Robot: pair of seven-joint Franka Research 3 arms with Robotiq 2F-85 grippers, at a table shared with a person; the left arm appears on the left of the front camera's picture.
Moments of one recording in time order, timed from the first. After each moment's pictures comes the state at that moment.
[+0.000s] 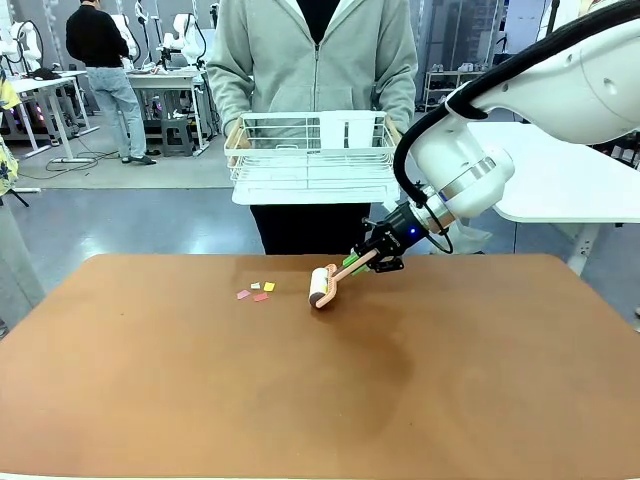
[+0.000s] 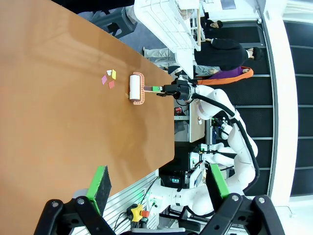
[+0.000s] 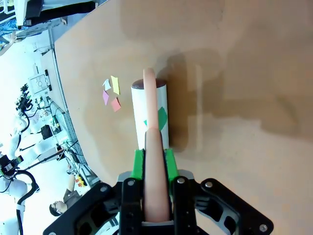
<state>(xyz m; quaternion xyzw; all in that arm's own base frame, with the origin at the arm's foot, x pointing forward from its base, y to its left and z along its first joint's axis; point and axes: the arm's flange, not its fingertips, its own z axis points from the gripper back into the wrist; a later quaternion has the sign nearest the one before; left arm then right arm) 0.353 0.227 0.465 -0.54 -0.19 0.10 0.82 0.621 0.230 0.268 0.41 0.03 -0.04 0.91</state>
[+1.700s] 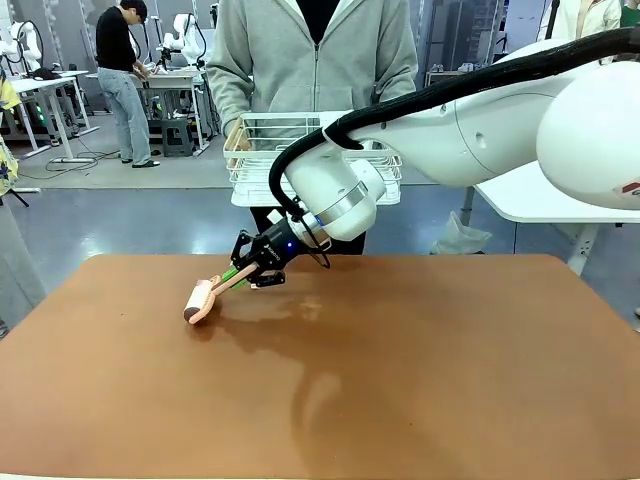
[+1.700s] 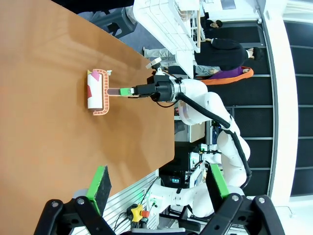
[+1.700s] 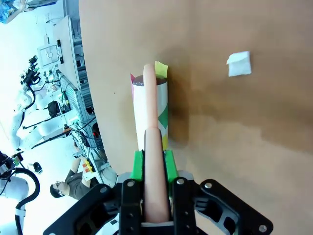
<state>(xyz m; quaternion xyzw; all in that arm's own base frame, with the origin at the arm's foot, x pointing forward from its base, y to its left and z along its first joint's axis) 0.353 0.227 0.465 -0.54 -0.19 0.10 0.82 0.588 0.457 0.258 0.45 0.06 0.01 0.89</state>
